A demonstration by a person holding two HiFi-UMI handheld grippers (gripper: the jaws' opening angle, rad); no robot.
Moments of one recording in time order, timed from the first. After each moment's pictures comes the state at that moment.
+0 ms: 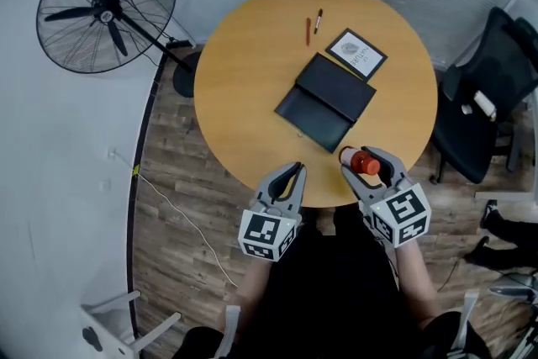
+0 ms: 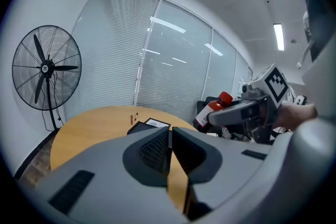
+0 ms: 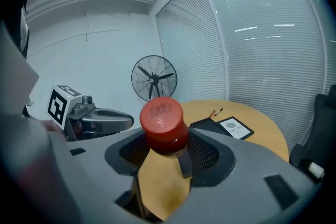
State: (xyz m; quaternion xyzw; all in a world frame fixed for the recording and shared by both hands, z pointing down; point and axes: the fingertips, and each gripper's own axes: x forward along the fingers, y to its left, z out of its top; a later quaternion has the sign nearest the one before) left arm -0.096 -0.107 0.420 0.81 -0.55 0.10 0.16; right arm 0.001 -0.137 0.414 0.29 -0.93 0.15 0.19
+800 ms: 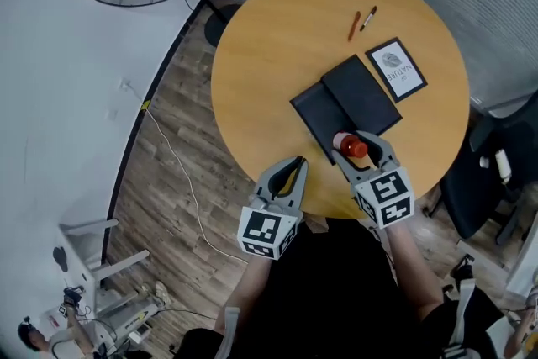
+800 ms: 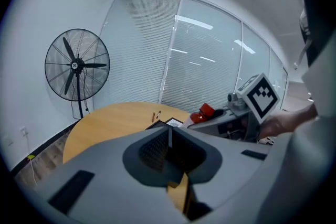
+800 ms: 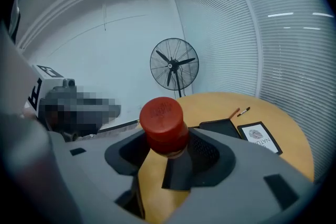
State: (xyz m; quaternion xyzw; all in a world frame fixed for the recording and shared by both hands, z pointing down) left arm -0.093 -0.163 0.437 0.70 -0.68 0.09 0.20; right arm -0.042 -0.232 0.474 0.13 -0.95 0.13 0.26
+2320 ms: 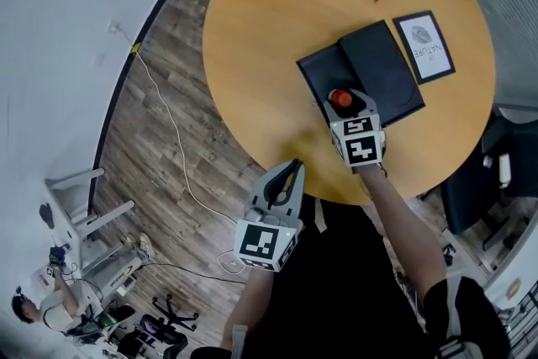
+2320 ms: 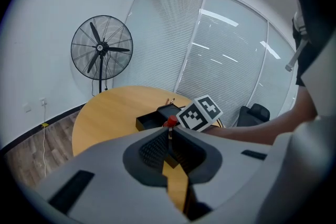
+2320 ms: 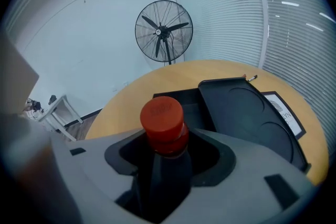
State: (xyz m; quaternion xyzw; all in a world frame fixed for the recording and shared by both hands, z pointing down) left arm -0.101 -0.123 0.500 0.62 -0.73 0.07 0.29; right arm -0.116 -0.266 0.655 0.16 -0.90 0.16 0.38
